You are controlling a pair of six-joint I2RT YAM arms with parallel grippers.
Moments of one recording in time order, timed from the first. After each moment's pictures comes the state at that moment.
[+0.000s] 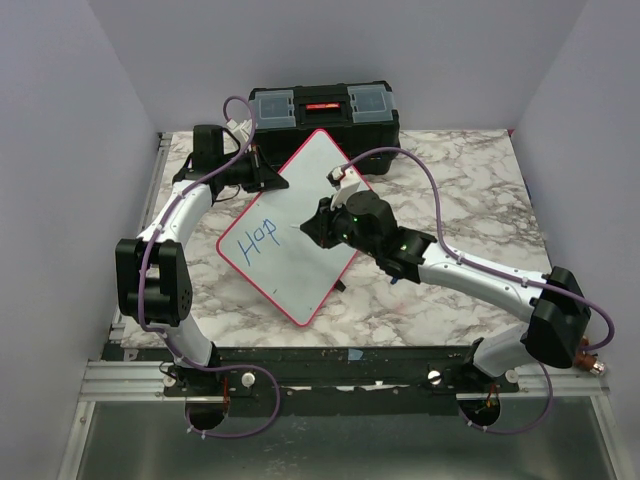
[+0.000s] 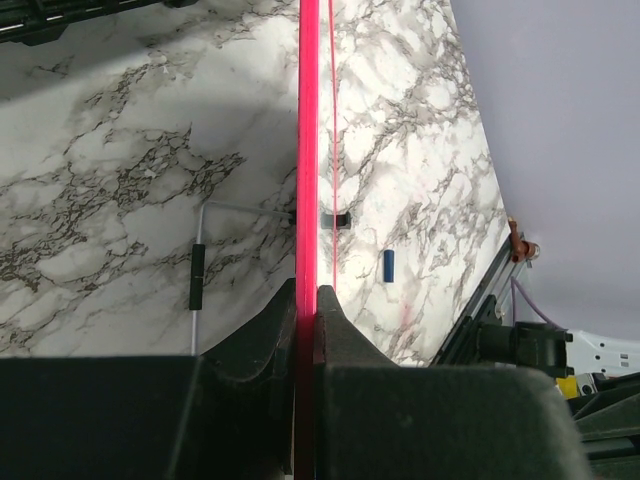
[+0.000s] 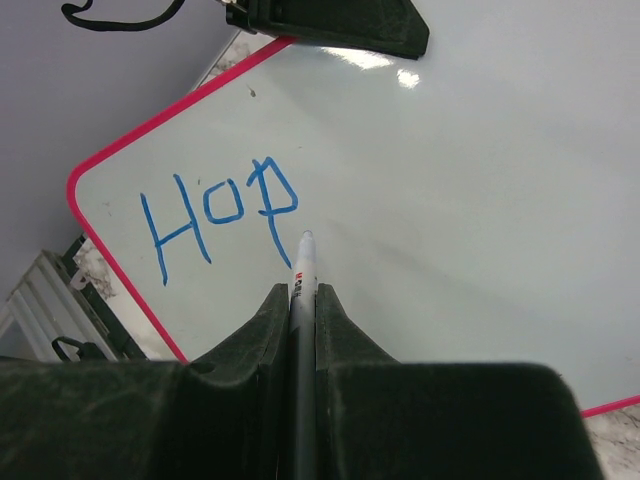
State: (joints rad) left arm -0.08 1.69 1.35 -0.27 0.87 -0.39; right arm 0.95 1.47 1.13 0.04 0.11 0.42
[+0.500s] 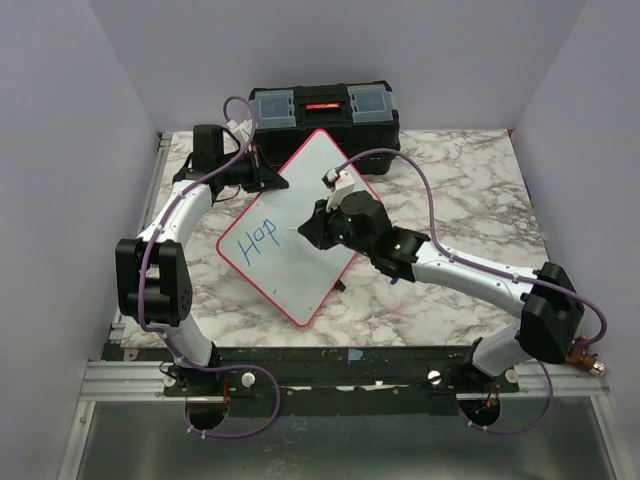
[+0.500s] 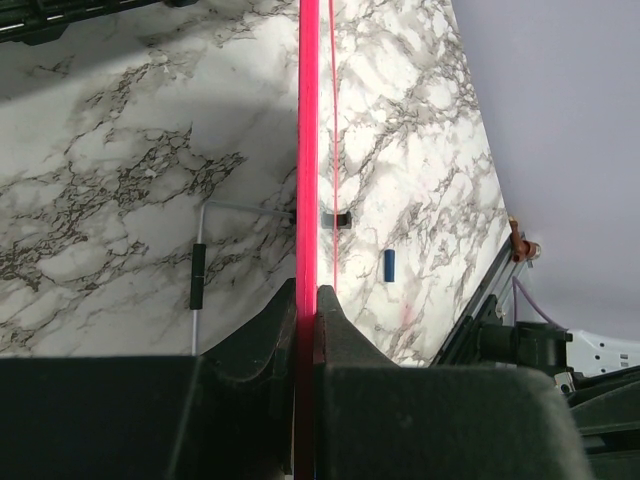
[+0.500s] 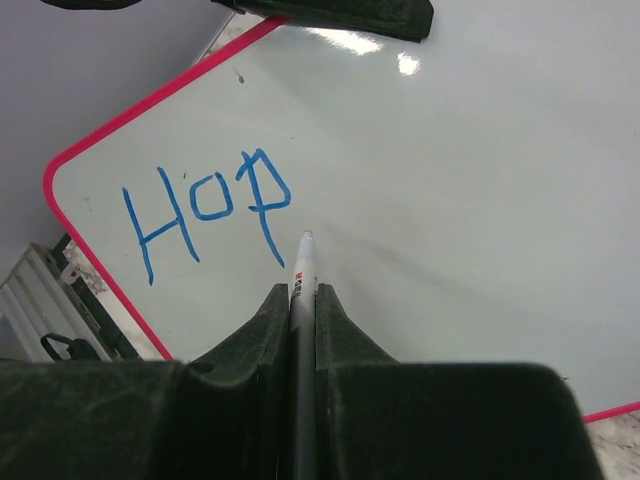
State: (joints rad) left arm -0.08 1.69 1.35 -0.27 0.87 -0.38; right arm 0.95 1.50 1.13 0.04 0.10 0.42
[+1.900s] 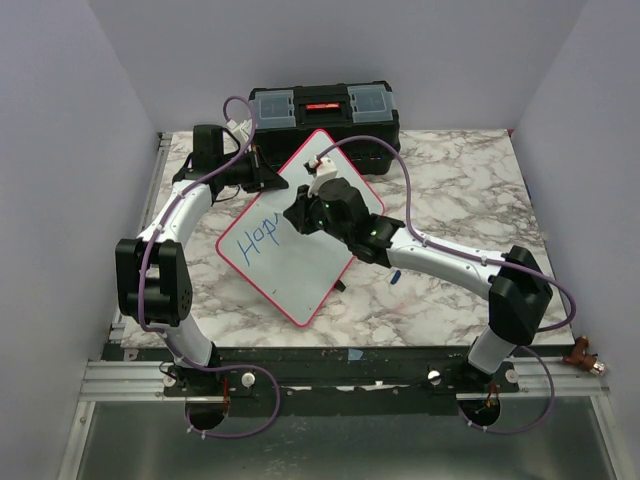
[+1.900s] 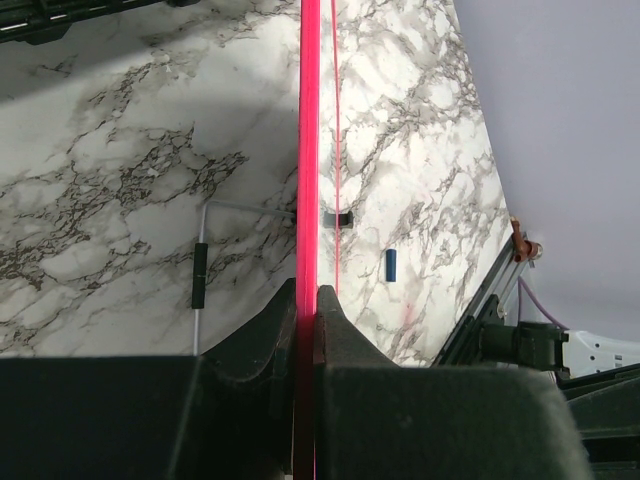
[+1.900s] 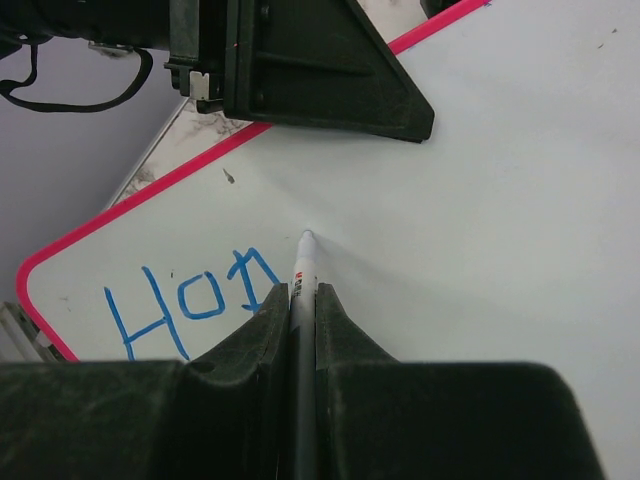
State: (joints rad) left arm -0.08 1.69 1.35 -0.27 0.87 -0.38; right arm 0.95 1.68 1.31 0.07 0.16 0.41
